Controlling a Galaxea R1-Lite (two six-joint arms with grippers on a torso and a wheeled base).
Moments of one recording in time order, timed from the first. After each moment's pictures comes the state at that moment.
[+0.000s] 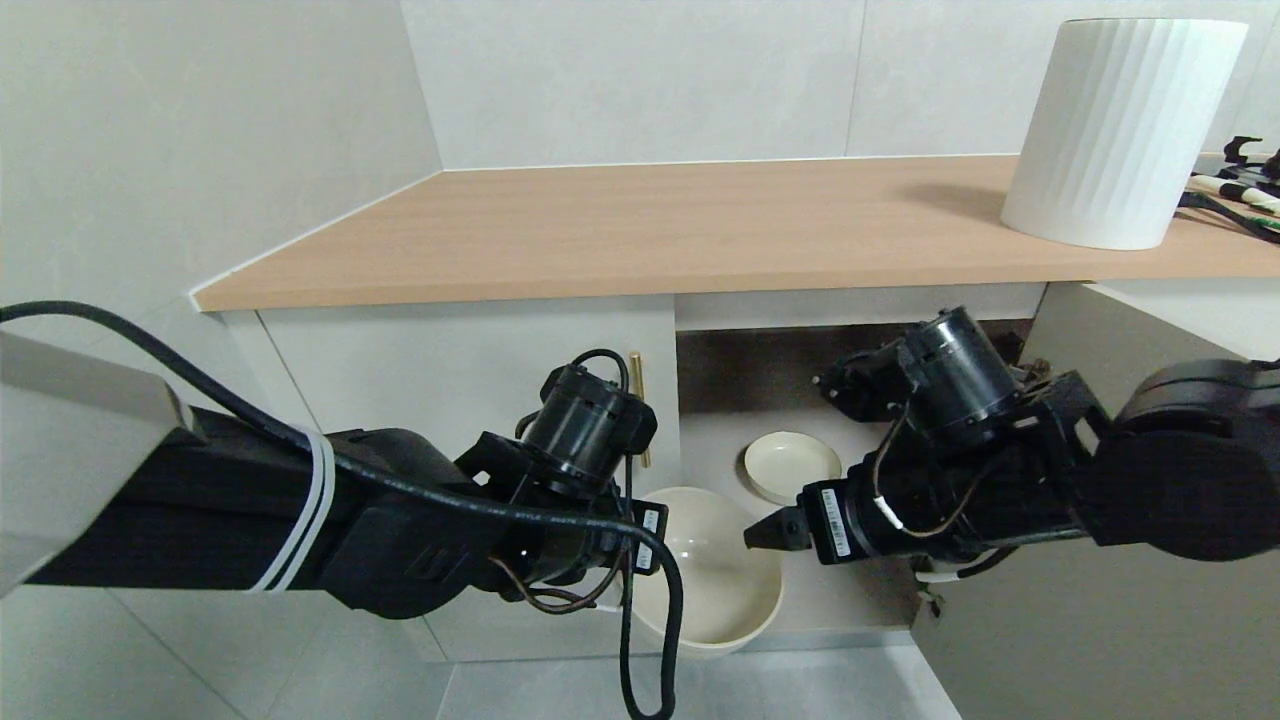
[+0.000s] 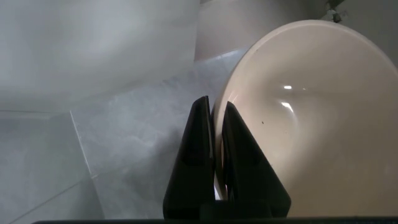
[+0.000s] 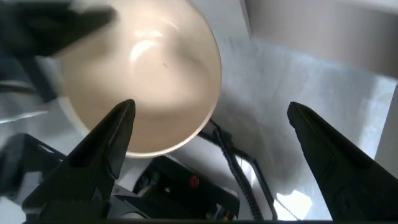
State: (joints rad) left arm -0.71 1.93 -1.09 -0.02 0.24 -0.36; right arm 0.69 1.79 -1.14 0.14 0.04 0.38
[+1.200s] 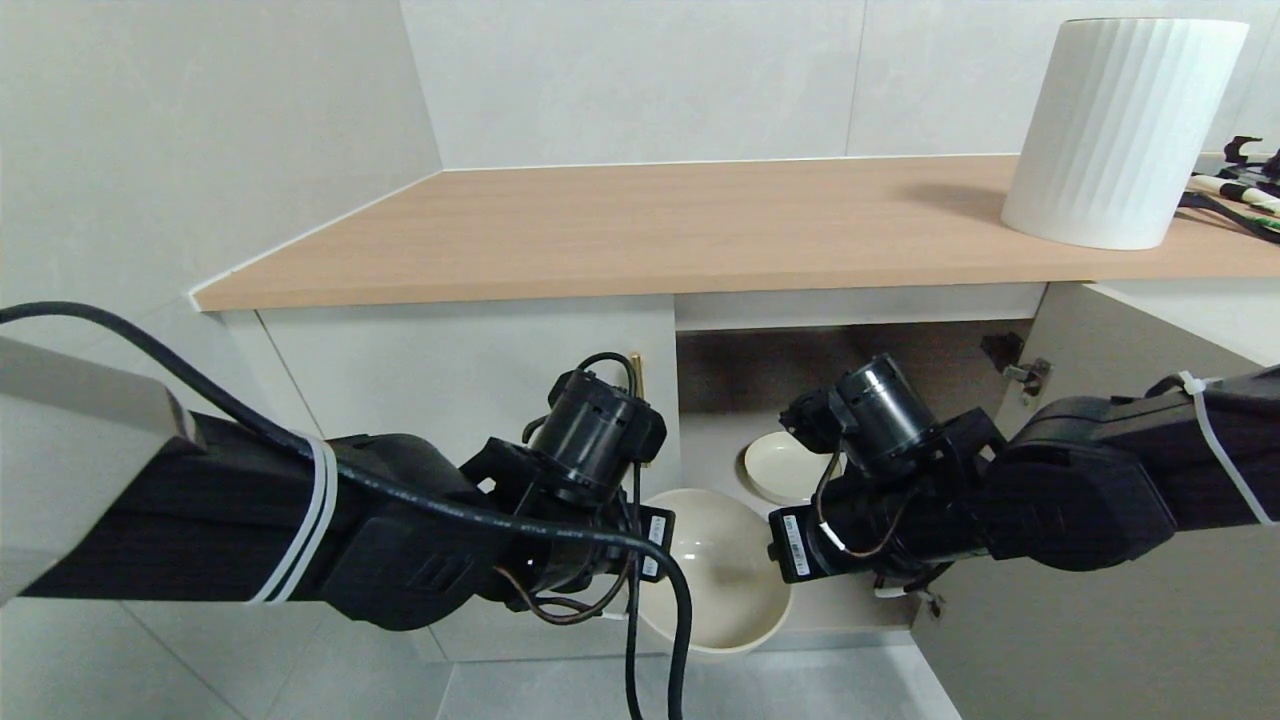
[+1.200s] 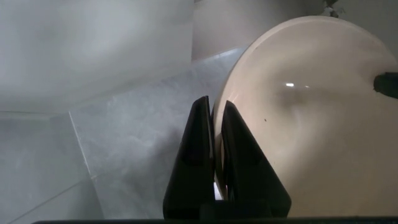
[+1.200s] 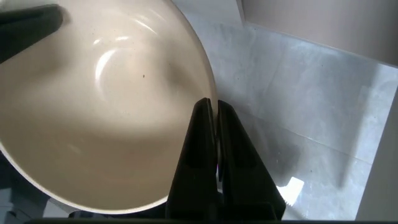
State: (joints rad) left arm -0.73 1.92 -1.08 -0.02 0.25 -0.36; right arm 0.70 1.92 -1.16 0.09 0.01 0.39
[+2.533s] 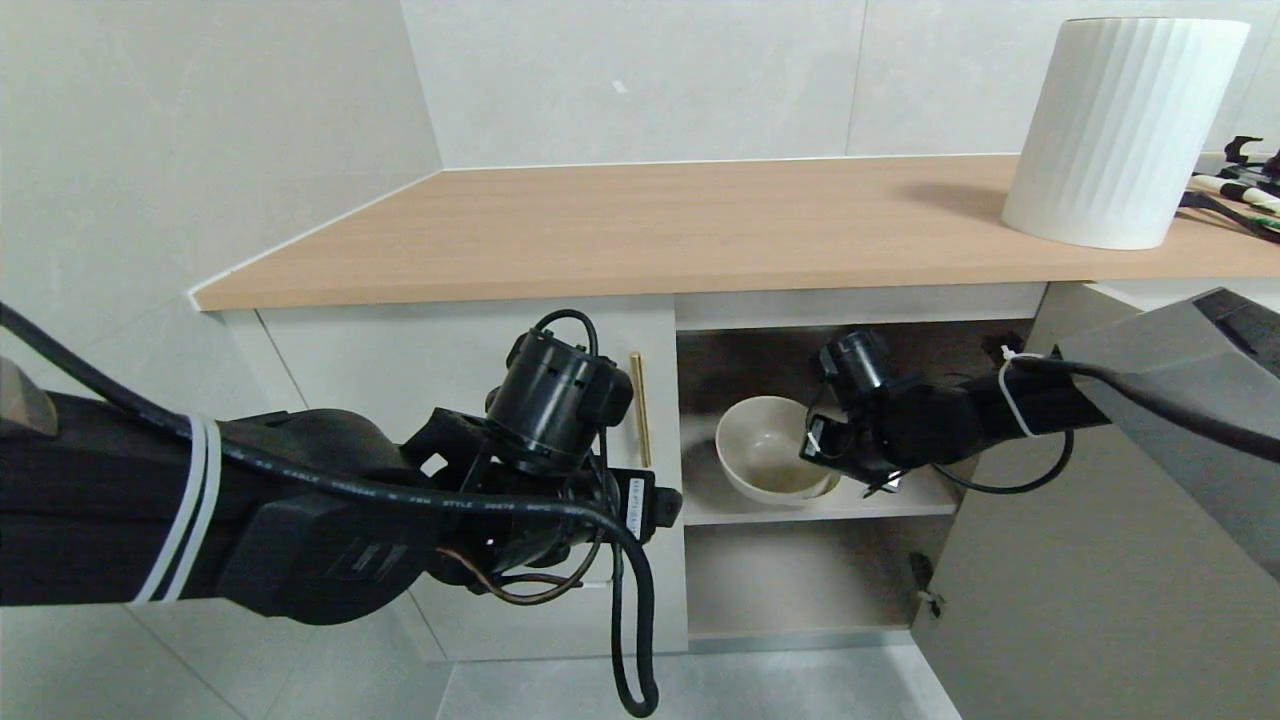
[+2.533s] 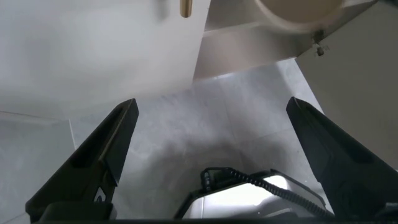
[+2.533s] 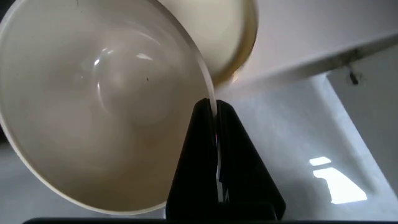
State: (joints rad) left arm -0.71 1.84 -1.08 -0.02 0.29 -0.41; right arm 0.45 2.27 -1.55 0.09 -0.30 0.72
